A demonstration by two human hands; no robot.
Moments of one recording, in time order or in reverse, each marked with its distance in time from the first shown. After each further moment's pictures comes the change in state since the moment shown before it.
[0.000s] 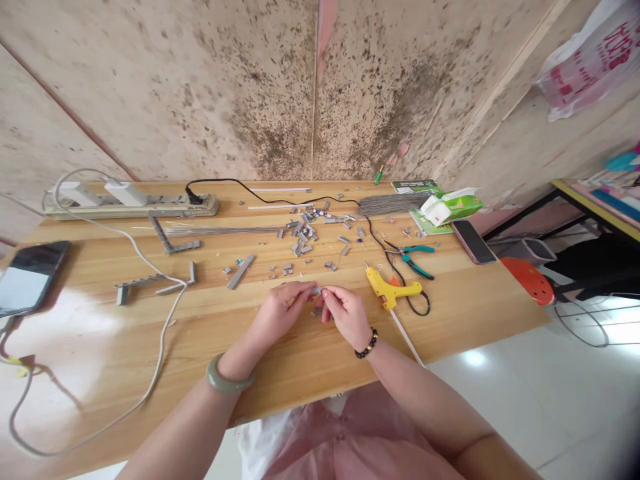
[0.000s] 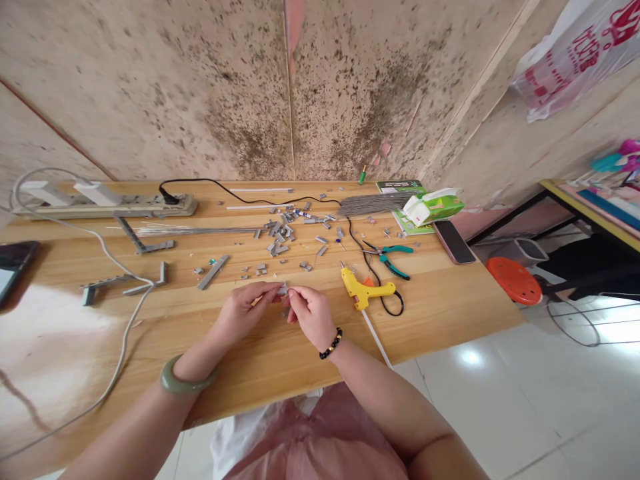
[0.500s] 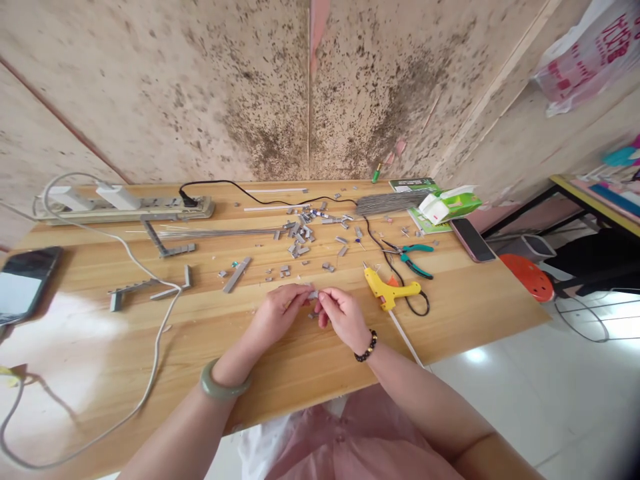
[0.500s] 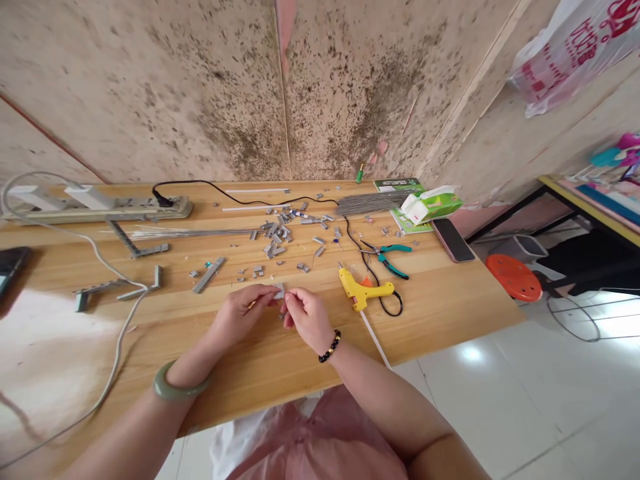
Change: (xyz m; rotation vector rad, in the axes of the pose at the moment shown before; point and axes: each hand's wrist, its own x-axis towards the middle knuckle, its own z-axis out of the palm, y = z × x) left_hand 0.002 0.002 -0.003 -0.054 -0.059 -0.070; right_hand 0.001 0.003 0.001 0.131 -0.032 0.104
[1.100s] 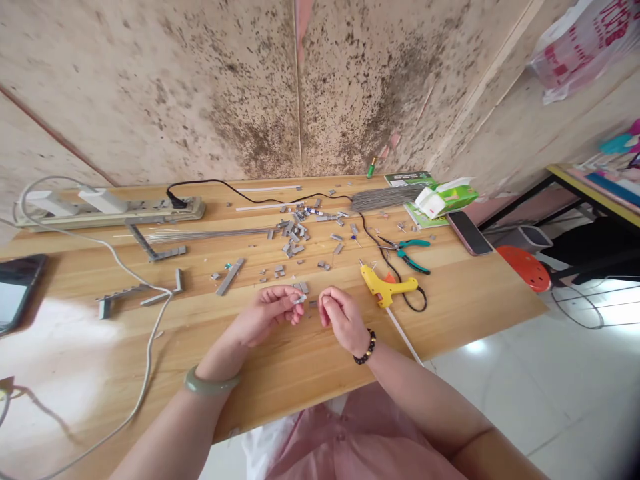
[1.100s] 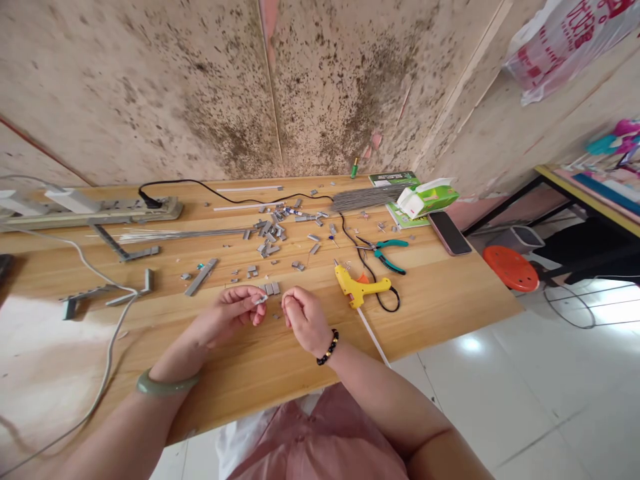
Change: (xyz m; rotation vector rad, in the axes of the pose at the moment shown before) left_hand 0.003 0.003 -0.012 -1.055 -0.201 -0.654; right_hand -0.008 -0.005 -0.005 -0.067 -0.006 -0.139
